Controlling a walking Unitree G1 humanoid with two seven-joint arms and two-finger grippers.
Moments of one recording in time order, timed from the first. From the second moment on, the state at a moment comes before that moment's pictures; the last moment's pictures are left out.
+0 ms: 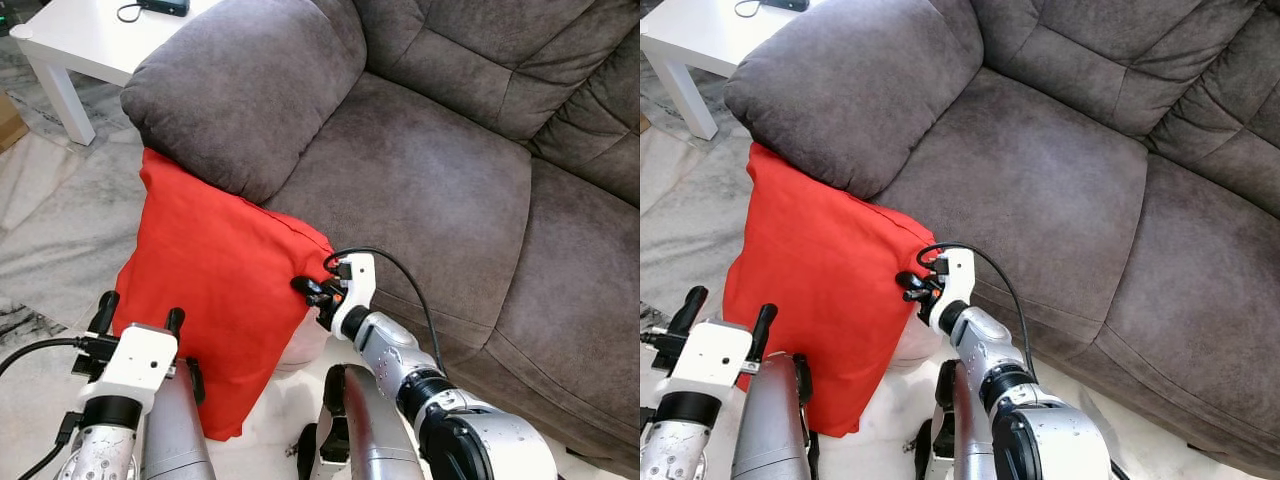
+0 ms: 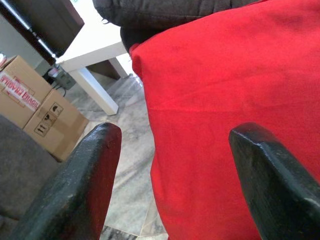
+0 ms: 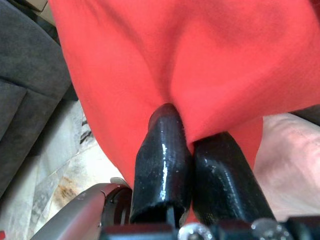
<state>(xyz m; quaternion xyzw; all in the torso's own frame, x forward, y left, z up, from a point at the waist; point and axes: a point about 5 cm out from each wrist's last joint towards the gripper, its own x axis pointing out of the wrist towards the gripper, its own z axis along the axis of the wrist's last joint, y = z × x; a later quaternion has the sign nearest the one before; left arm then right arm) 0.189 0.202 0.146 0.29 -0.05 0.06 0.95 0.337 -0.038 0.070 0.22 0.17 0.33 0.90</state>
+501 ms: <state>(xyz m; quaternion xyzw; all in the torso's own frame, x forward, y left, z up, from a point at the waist) 0.205 0.198 0.121 0.24 -0.04 0.07 0.97 0.344 -0.057 0.075 0.16 0.14 0.32 0.92</state>
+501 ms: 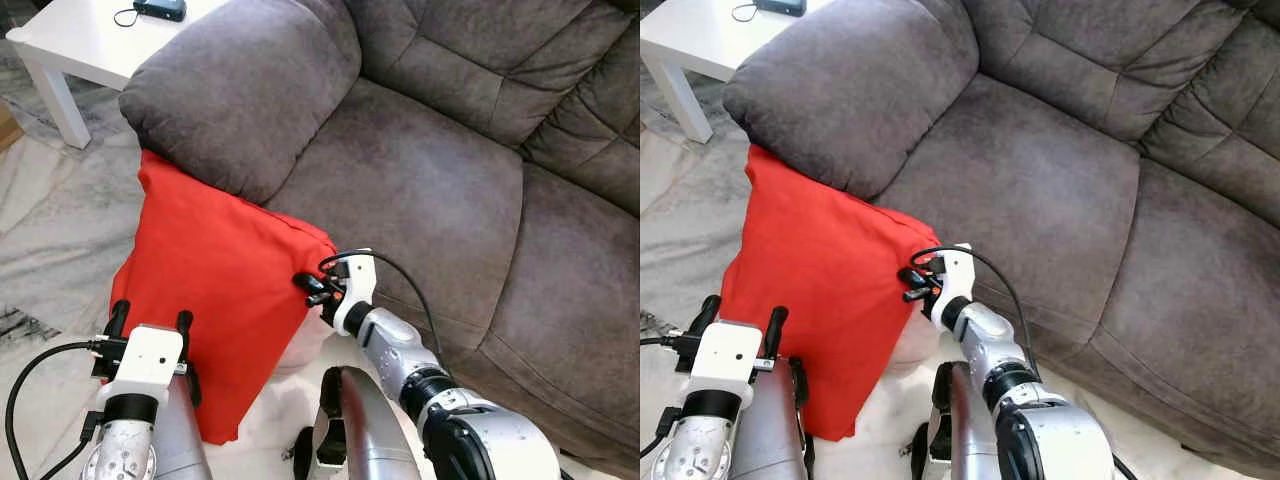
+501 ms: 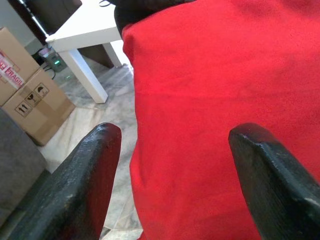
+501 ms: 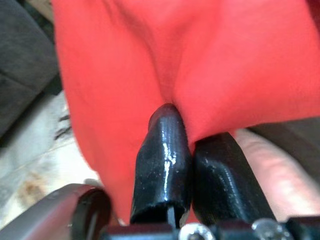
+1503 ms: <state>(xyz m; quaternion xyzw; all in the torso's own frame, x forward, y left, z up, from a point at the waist) 0.253 0.201 0.107 0.20 -0.06 0.05 0.98 0.324 -0.099 0.043 0.18 0.12 0.23 0.95</state>
